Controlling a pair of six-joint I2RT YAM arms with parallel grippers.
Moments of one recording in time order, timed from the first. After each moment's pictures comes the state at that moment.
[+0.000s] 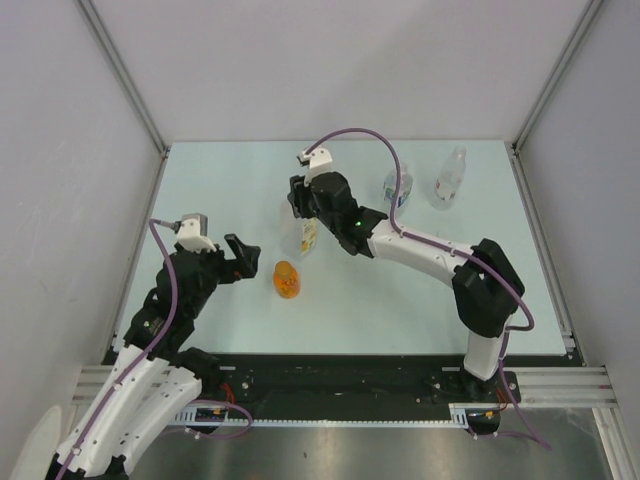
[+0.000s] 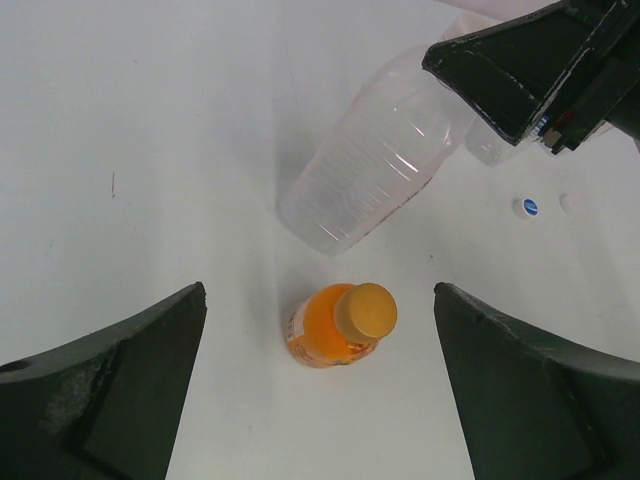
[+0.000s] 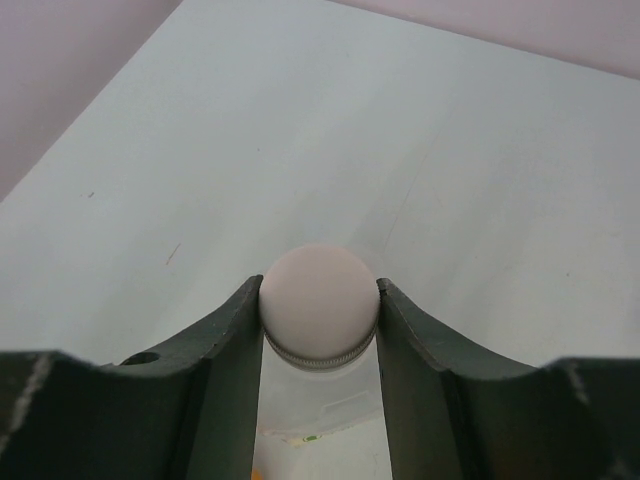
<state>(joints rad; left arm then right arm) -0.43 0.53 0.65 -0.43 -0.18 -0.45 0.86 1.84 1.45 0.14 0.29 0.23</state>
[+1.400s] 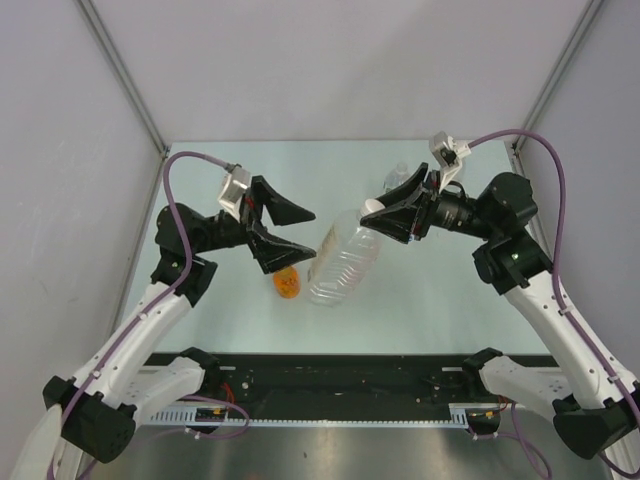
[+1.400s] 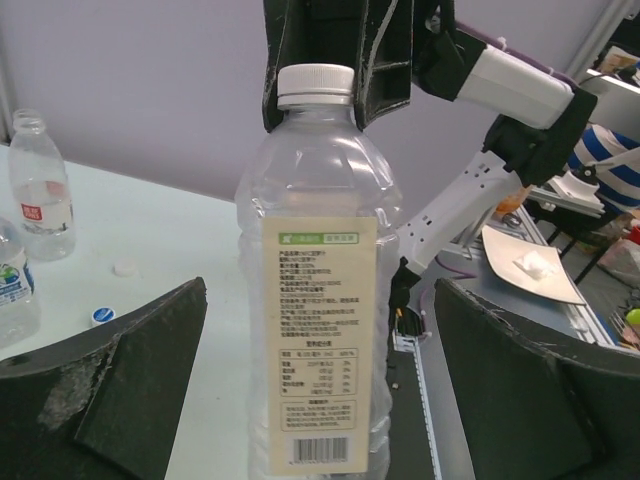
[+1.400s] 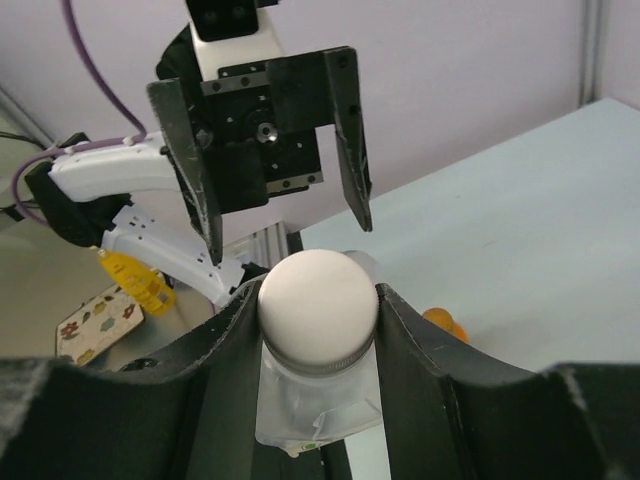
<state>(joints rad) -0.43 0.95 0.88 0.44 1.01 -0.59 0.48 1.00 1.16 0.02 -0.83 0.48</state>
